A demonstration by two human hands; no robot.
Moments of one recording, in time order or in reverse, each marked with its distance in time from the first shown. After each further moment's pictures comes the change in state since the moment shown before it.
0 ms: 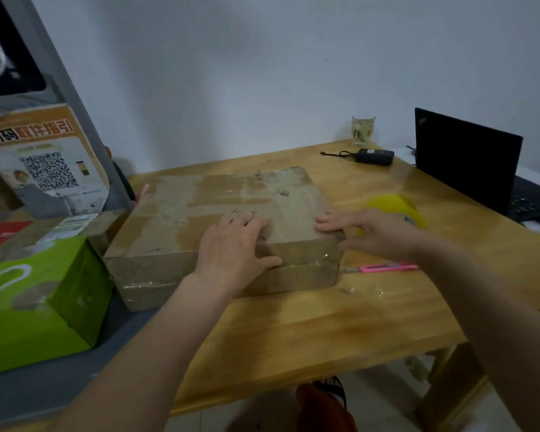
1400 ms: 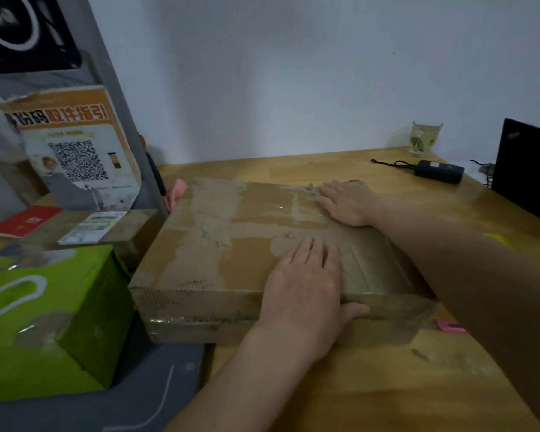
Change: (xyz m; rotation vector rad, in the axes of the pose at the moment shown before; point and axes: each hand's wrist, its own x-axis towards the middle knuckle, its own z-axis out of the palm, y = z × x) left_hand 0.014 0.005 0.009 -0.045 -0.168 0.114; right_hand 0.227 0.016 0.026 -0.628 -0.165 0.179
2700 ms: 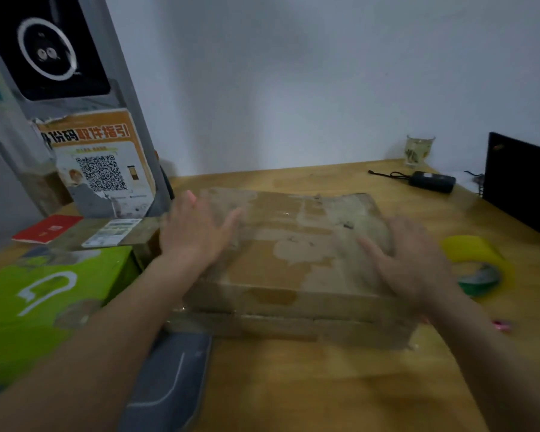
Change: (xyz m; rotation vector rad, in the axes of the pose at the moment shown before) left_hand 0.007 -0.129 -0.027 -0.173 0.251 -0.583; right_hand -0.179 -0.029 0.010 0.488 0.432 0.329
